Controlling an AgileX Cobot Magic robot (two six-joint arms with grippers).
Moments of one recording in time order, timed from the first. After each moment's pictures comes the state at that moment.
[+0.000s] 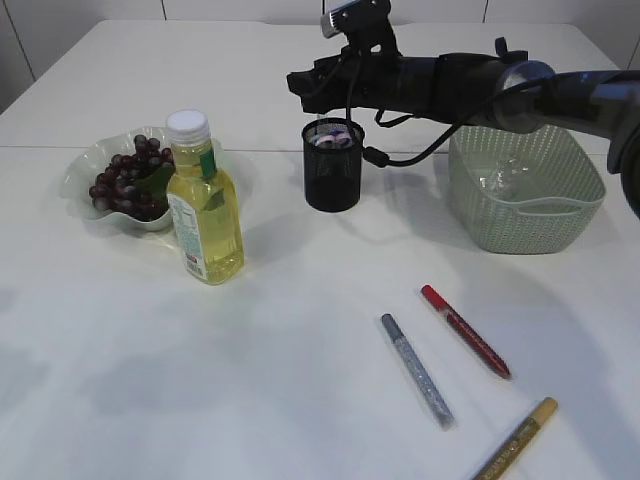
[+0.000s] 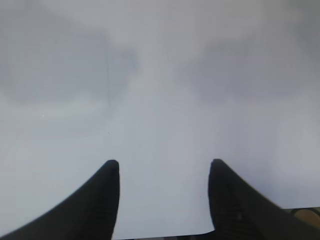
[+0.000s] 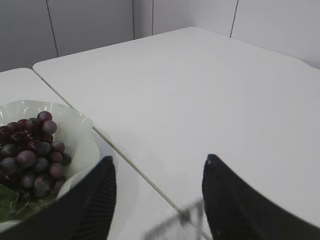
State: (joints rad) left arm -0.07 1.24 -0.76 -0.17 0.90 -0.07; right arm 0.26 2.48 -2.08 1.79 0.48 -2.03
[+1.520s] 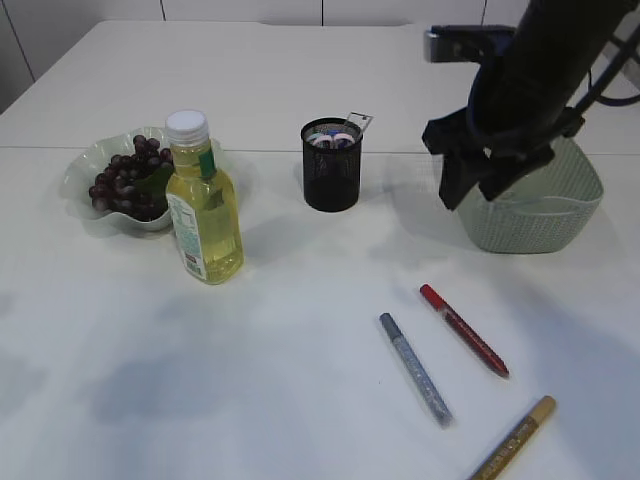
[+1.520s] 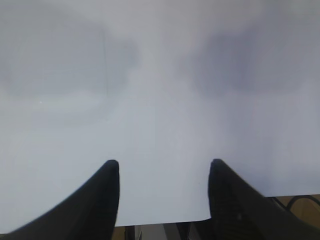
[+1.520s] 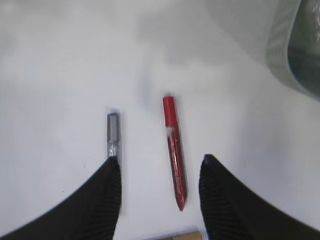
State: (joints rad) left arm -0.07 1.24 -0.76 -0.17 0.94 -0.07; right arm 0.26 1.86 -1.61 0.16 1.17 -0.14
